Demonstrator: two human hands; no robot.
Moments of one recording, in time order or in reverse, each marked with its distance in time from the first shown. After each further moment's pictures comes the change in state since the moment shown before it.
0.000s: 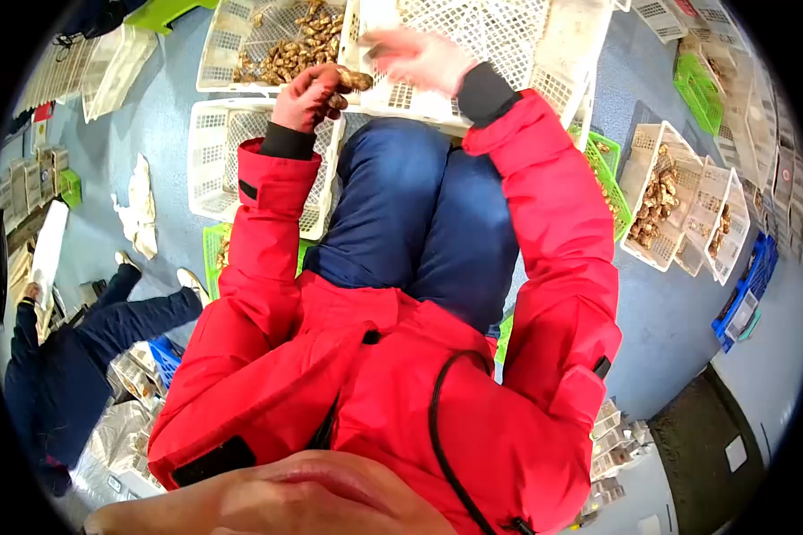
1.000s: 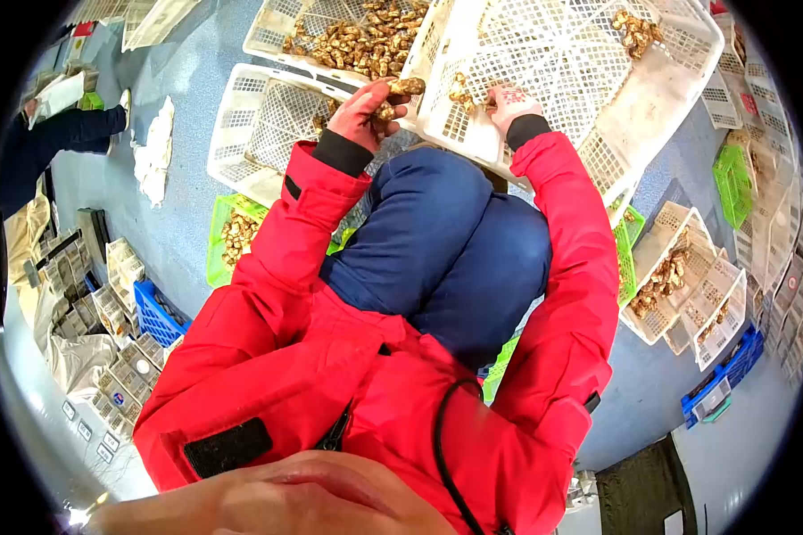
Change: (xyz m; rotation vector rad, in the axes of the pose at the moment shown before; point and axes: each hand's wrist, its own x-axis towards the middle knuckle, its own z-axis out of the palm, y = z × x) left_hand 0.001 -0.027 -0.002 -0.341 0.228 -0.070; right_hand 0.034 0.179 -0.033 -1.133 -0.184 0.273
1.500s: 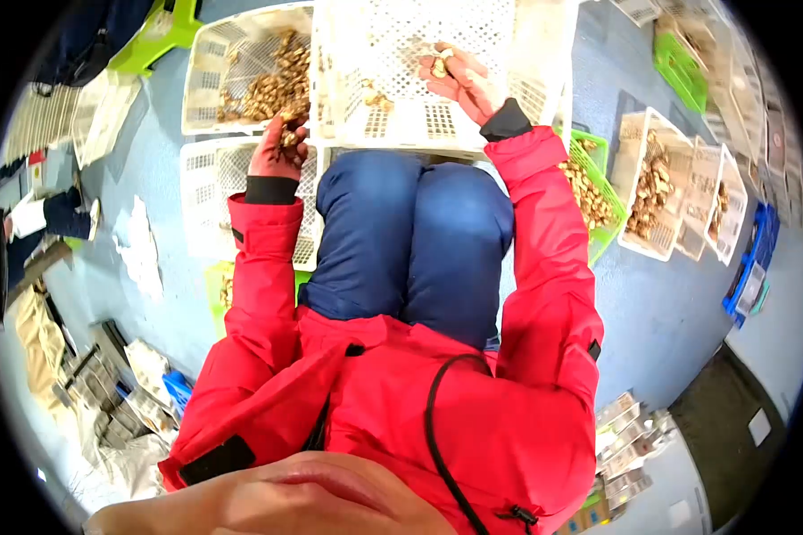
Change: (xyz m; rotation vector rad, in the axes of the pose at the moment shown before) left_hand 0.005 0.005 -0.010 -0.030 0.076 -0.001; right_hand -0.099 0.009 -0.062 2.062 0.291 -0.220
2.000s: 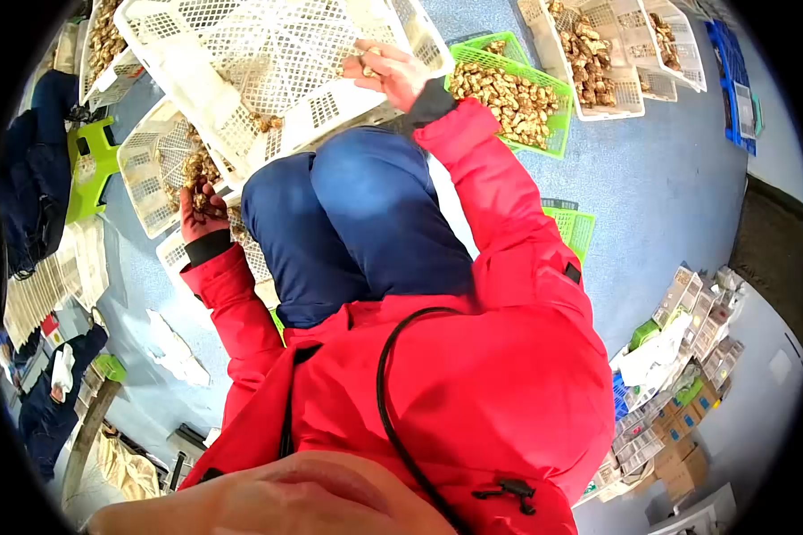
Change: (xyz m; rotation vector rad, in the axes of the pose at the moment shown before) left_hand -0.008 0.008 0.011 -0.082 -0.167 -0.107; right_hand -0.114 -0.005 -0.024 -0.036 0.376 -0.229
